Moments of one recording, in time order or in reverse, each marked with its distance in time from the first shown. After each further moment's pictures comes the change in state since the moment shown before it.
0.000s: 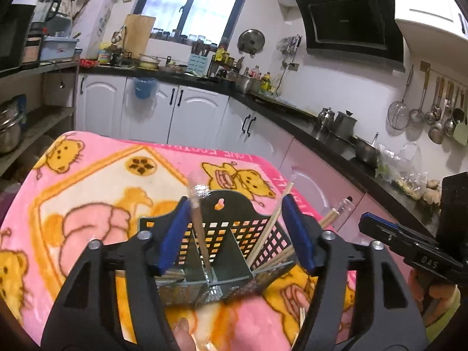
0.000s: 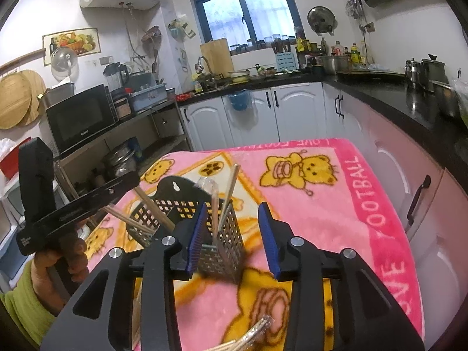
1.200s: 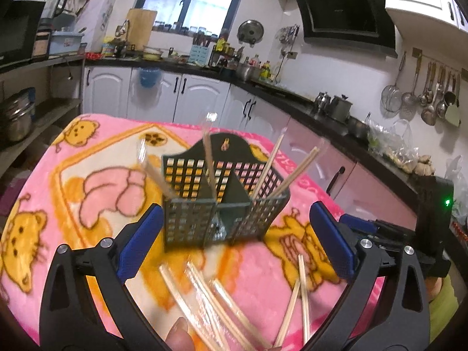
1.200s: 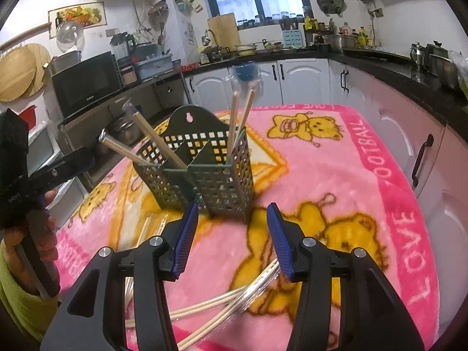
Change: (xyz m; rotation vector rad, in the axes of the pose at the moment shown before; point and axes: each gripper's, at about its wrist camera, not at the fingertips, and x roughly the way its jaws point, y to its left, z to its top) left arm -0.061 -0.001 -0.058 0.010 0.064 0.022; right arm -0.006 0.021 -0.068 -0.042 0.125 0.016
